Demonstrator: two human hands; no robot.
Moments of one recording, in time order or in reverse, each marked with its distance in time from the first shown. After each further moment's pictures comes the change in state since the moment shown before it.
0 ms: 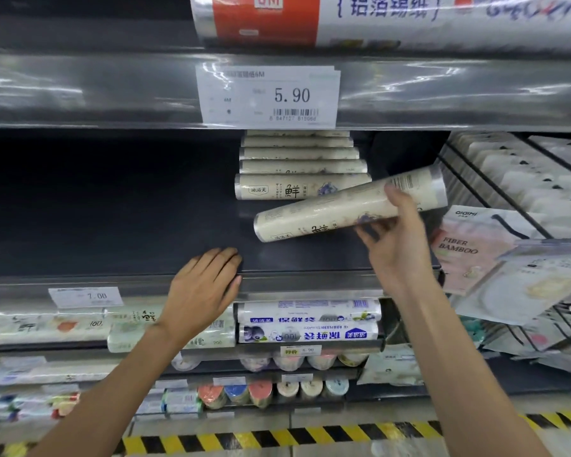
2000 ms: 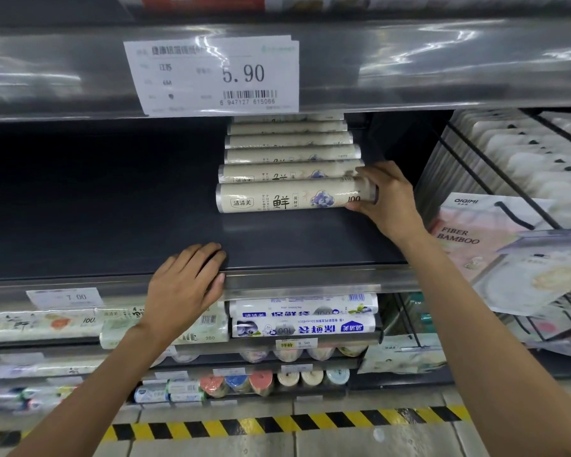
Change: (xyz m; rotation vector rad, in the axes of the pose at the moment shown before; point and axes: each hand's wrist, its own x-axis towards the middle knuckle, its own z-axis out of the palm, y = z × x) left_hand -0.001 0.001 0.007 -0.005 0.024 -0.004; right_hand 0.117 0.008 -0.062 -1.416 -0.228 -0.754
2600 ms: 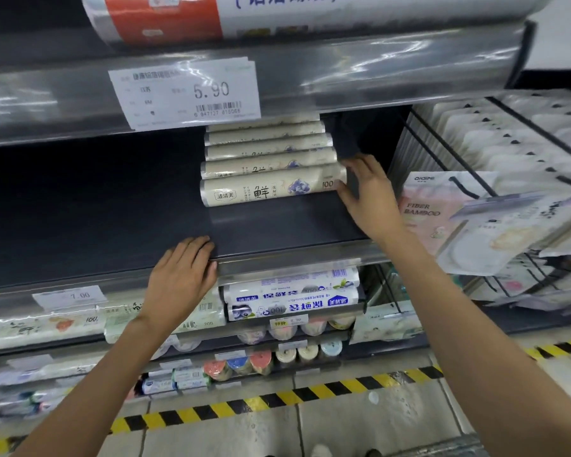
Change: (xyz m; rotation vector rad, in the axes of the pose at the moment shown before) left_hand 0.007 0.009 -0.022 -0.028 -0.237 -0.066; right_hand -0.035 -0.026 -0.026 -0.110 0.090 0.030
